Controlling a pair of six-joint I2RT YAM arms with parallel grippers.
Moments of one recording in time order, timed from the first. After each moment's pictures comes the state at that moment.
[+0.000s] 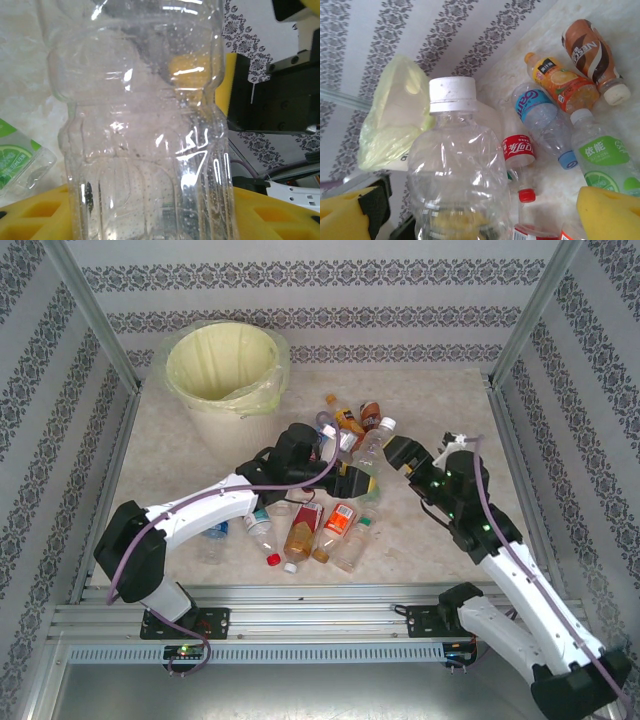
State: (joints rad) left arm -0.75 1.58 1.17 -0.02 0.57 -0.52; right arm 0.36 0.76 0.74 -0.28 -0.15 1.01
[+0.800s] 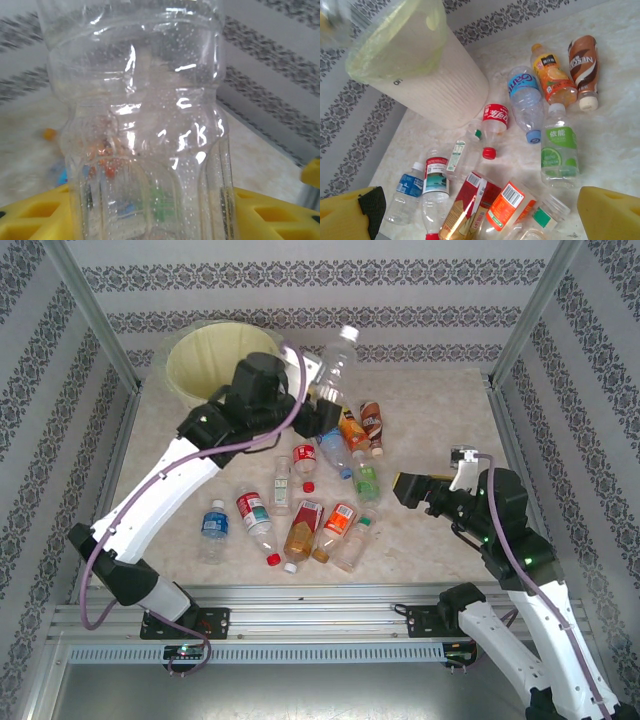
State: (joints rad) left arm -0.64 1.55 1.85 -0.72 0.11 -0.11; right arm 0.32 0.60 0.90 -0.71 -0.28 0.54
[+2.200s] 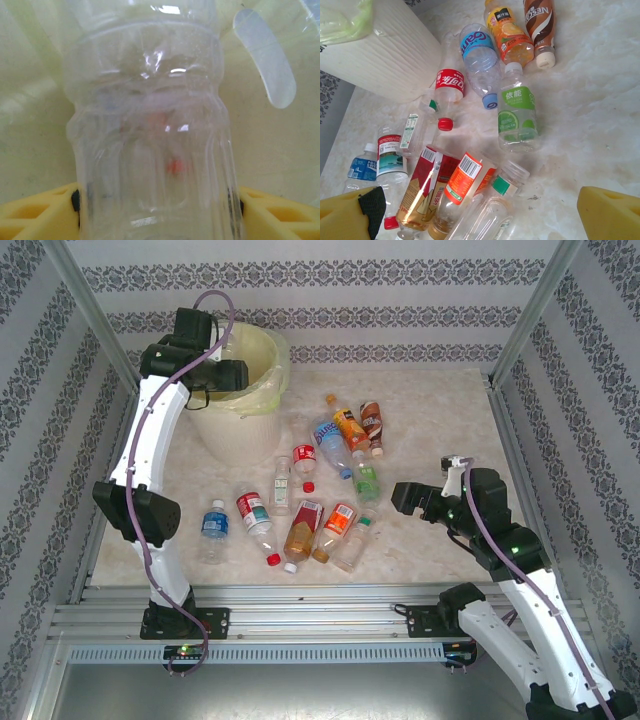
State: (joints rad) left arm -0.14 1.90 2.22 -1.17 0.03 -0.18; right arm 0.32 0.64 0.84 -0.80 -0.20 0.52
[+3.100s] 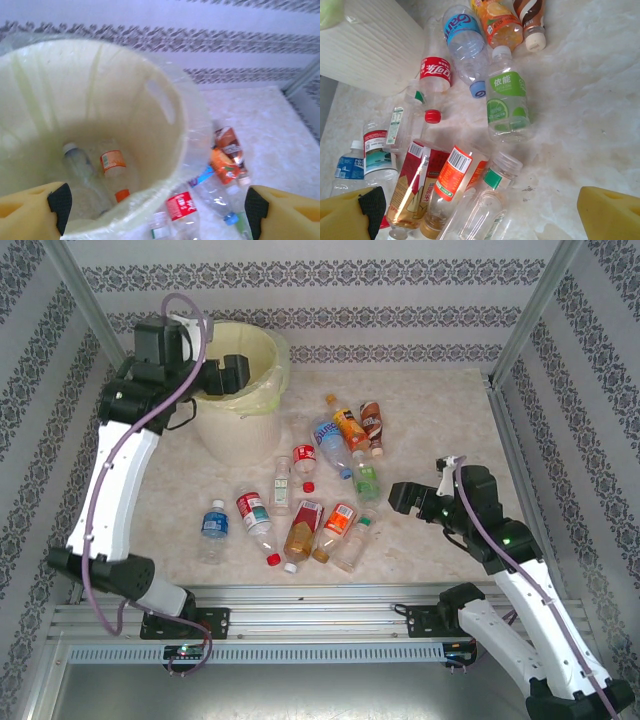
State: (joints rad) left arm -0.20 1.49 1.93 -0.93 0.13 -0.18; right arm 0.32 0.70 0.82 -0.80 -0.19 0.55
